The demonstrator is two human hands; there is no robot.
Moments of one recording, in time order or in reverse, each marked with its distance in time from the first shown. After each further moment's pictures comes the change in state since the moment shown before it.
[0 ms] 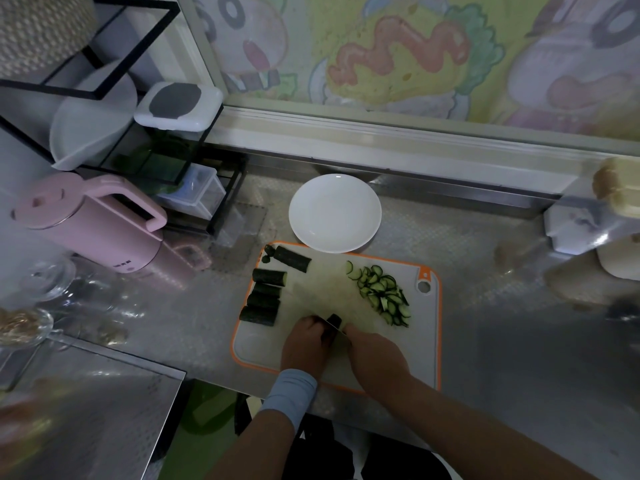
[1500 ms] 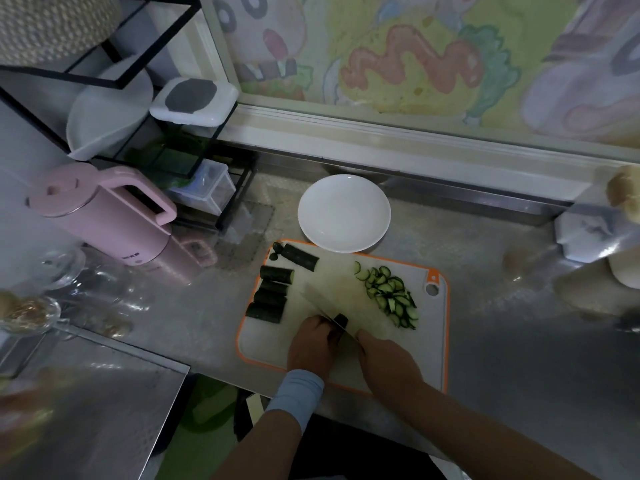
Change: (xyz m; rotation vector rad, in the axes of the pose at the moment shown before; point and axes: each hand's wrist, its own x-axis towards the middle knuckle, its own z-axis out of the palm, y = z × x) left_hand -0.006 -0.003 0.006 -0.011 -0.005 -0.020; right_hand -0.006 0.007 0.008 -0.005 0.020 0.028
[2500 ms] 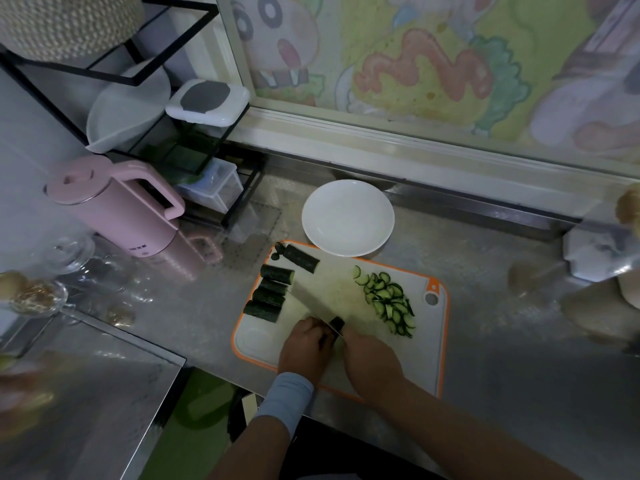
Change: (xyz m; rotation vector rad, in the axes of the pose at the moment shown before) left_hand -0.006 0.012 -0.013 0.053 0.007 -0.033; right_hand 0.019 -0.009 -0.002 -0.111 0.070 -0.161
